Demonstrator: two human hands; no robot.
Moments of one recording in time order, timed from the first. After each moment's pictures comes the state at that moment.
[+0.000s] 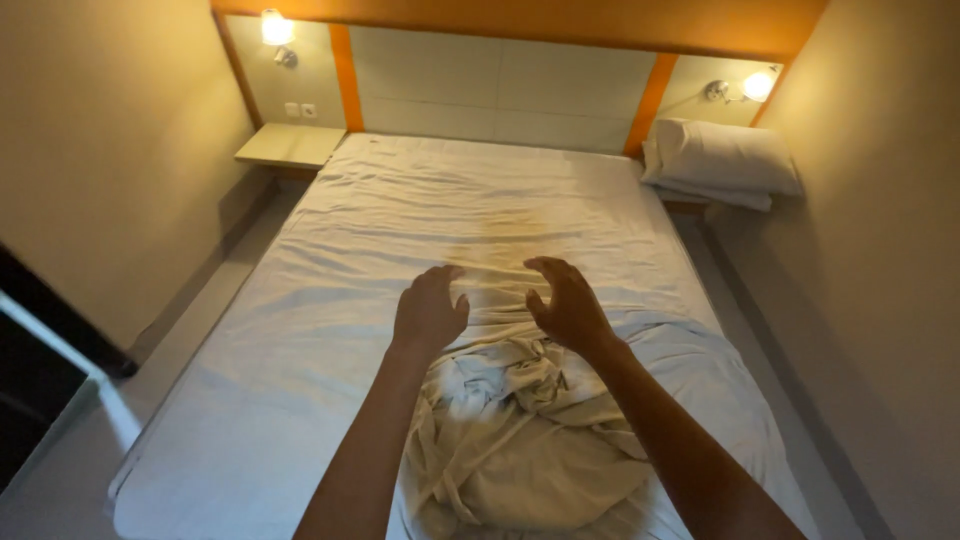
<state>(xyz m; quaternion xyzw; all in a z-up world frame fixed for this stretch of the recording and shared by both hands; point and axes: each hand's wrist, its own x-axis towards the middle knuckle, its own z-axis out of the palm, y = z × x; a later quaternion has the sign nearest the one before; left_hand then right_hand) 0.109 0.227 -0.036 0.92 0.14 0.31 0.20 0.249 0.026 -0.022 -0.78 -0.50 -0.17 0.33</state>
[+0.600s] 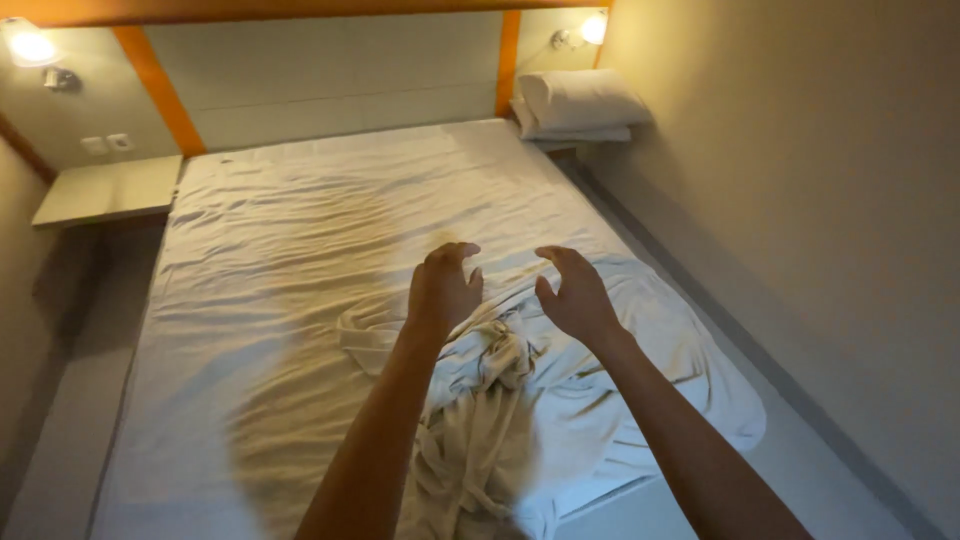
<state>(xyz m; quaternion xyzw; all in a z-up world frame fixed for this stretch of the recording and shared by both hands) 0.191 0.212 -0.031 0.89 -0.08 0.32 0.31 0.215 -0.018 -0.034 -0.87 -0.29 -0.24 0.31</state>
